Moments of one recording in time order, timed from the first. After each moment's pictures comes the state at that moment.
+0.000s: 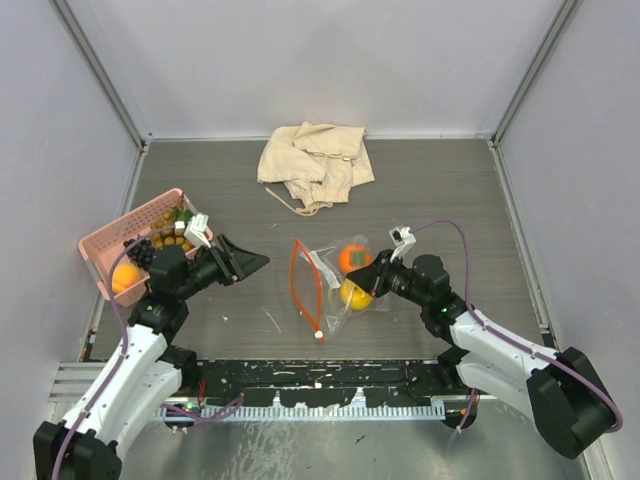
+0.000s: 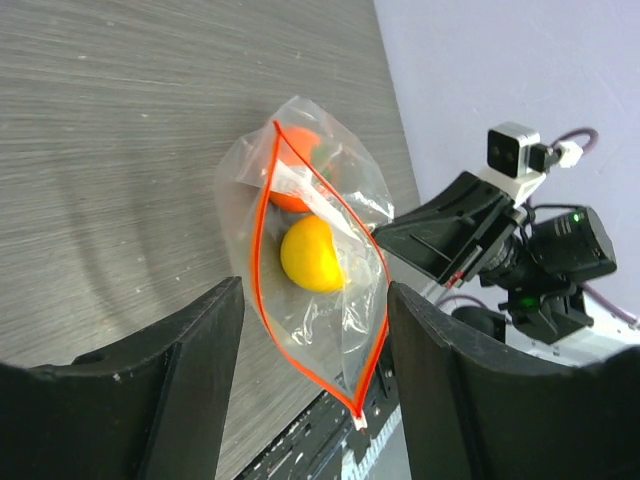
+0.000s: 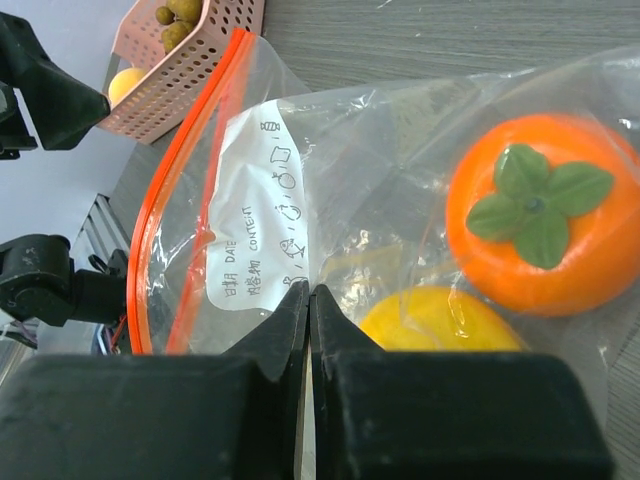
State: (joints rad) left arm -0.27 0.64 0.41 -0.02 0.50 -0.87; right arm 0.54 0.95 0.24 0.48 -0.36 0.65
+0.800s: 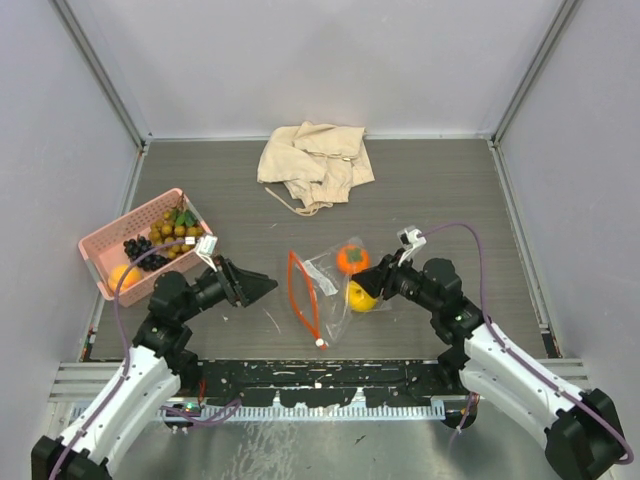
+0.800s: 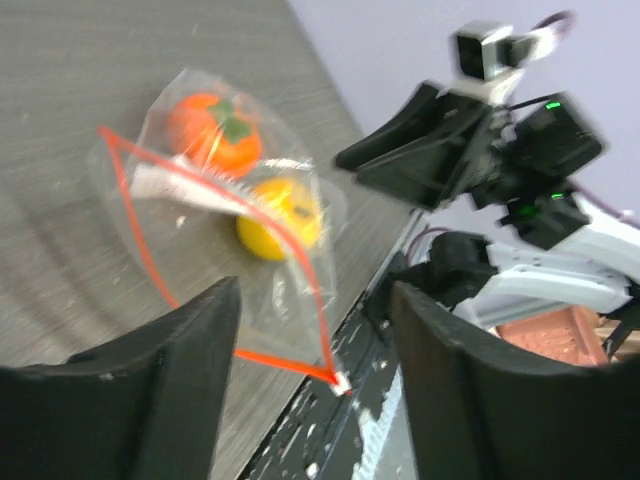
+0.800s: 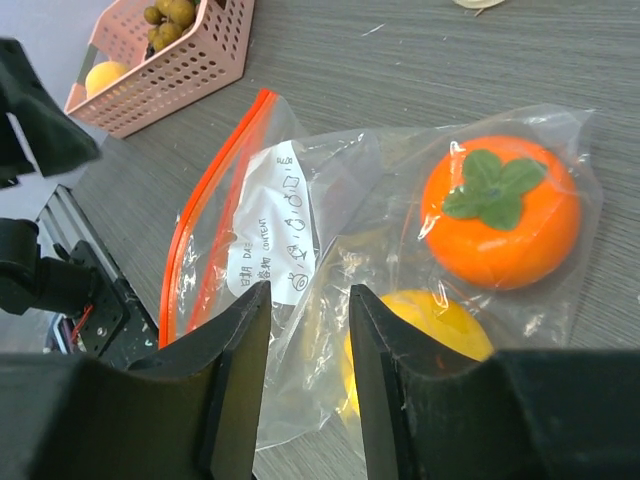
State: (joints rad) left arm -0.37 0.44 0.24 0.20 0.59 -0.82; right arm 0.54 0.72 0.27 0.24 -0.32 0.51
